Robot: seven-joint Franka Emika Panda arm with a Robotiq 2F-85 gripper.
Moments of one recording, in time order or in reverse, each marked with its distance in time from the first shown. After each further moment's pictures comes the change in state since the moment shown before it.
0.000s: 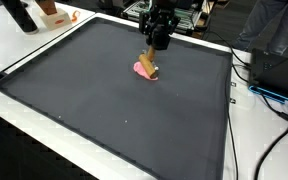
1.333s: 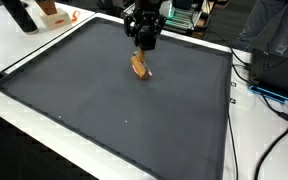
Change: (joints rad) arm -0.052 0.038 -0.031 0.057 0.166 -0.045 -0.221
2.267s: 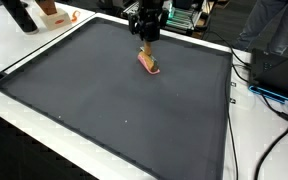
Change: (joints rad) arm 0.000 -0.020 0.020 0.020 0.065 -0.219 -0.095
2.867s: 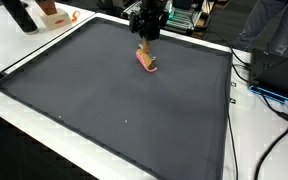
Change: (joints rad) arm 0.027 0.012 0.008 0.018 -0.142 -0.098 0.106
